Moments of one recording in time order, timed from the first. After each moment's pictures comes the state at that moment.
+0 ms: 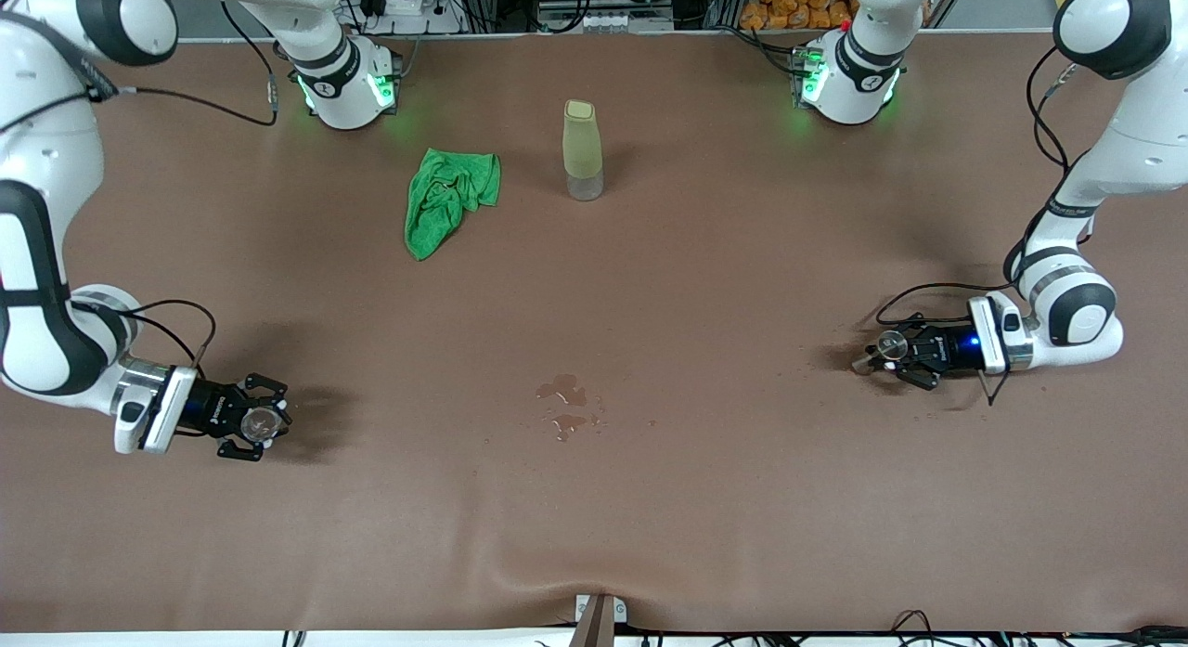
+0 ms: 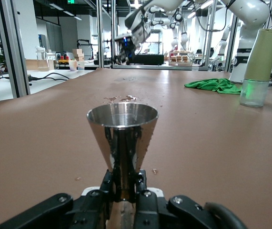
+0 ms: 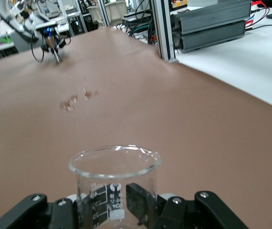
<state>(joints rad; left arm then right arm) 0.60 0.93 -0.30 -1.71 -1.01 1.72 2.55 -0.39 0.85 0.13 -1.53 1.11 1.94 -2.13</state>
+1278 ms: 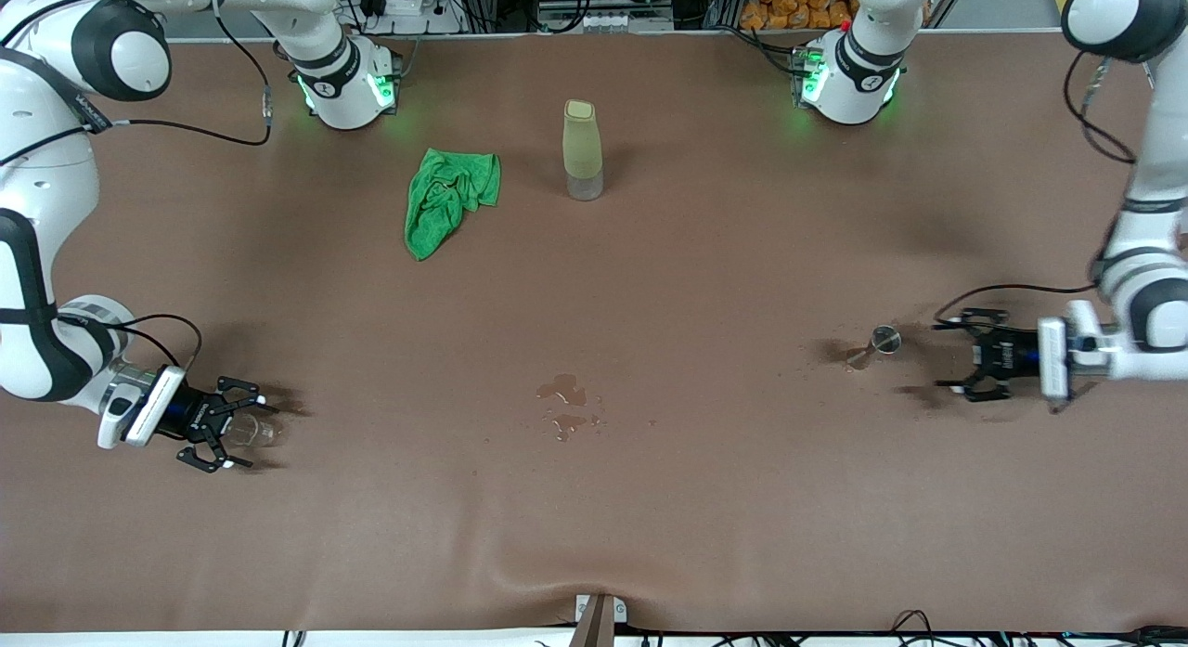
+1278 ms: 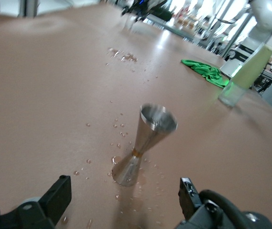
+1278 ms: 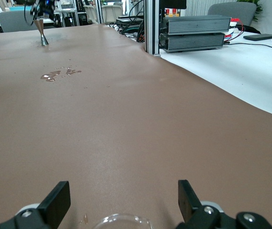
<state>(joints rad) 0.62 0.81 -0.28 -1.48 -0.69 1.61 1.83 -0.45 0.96 0.14 -1.44 1.14 1.93 -2.30</state>
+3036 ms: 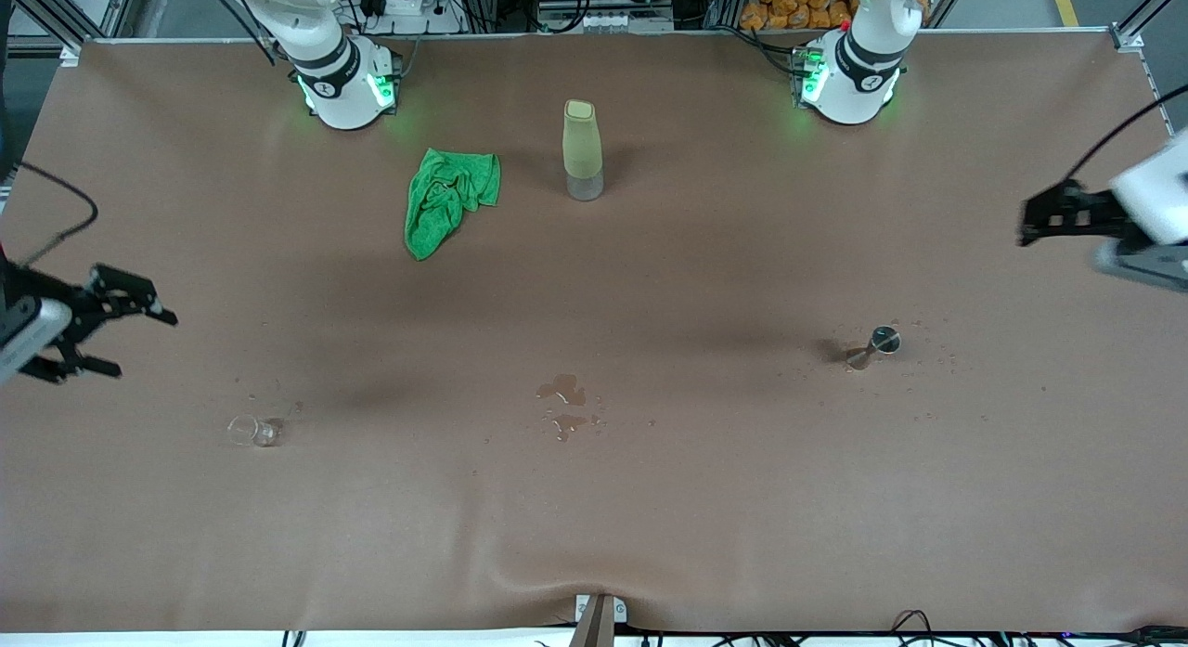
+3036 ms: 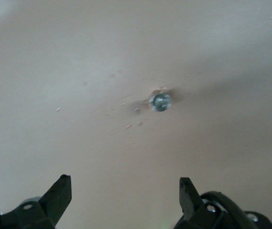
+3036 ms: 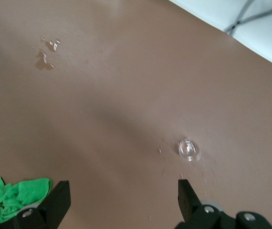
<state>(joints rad) 0.01 0.14 -0.03 -1.38 0.06 1.46 0.28 -0.25 0.20 0.13 -1.53 0.24 1.77 -0.81</state>
